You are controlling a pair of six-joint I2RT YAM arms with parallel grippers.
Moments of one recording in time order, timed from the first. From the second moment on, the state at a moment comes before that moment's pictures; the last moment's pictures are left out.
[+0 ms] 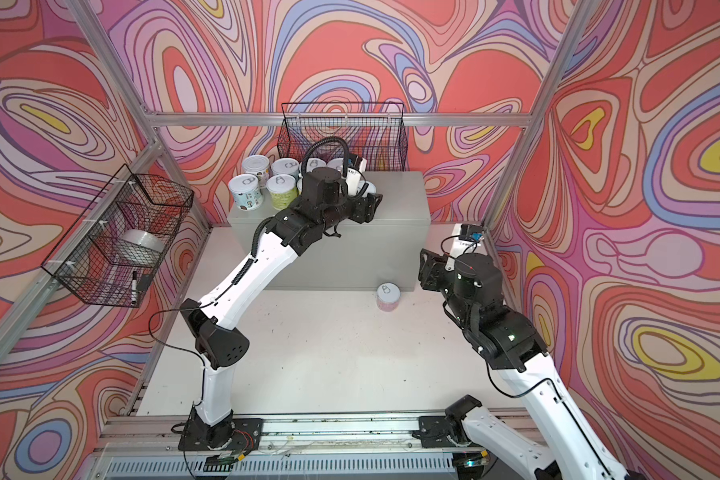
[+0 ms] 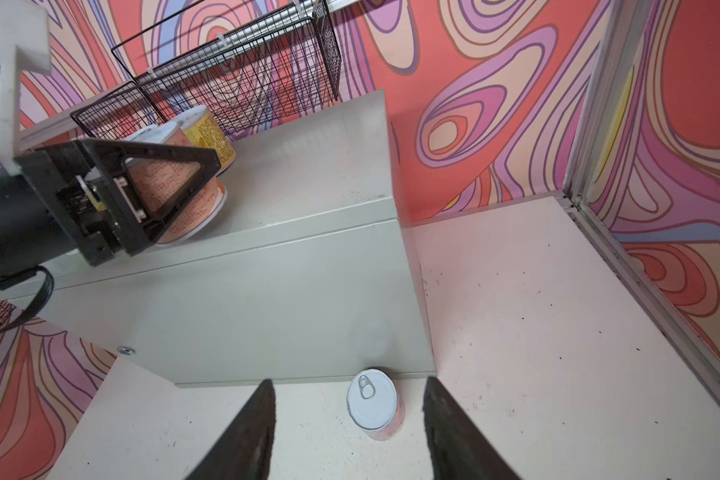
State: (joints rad) left arm -0.69 2.08 2.41 -0.57 -0.07 -0.10; right arm 0.46 0.88 1.23 -0.64 0.31 0.43
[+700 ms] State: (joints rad) left arm -0.66 2.08 2.33 -0.49 -0.06 -0.11; right arm 0.46 0.91 1.23 -0.63 0.32 0.42
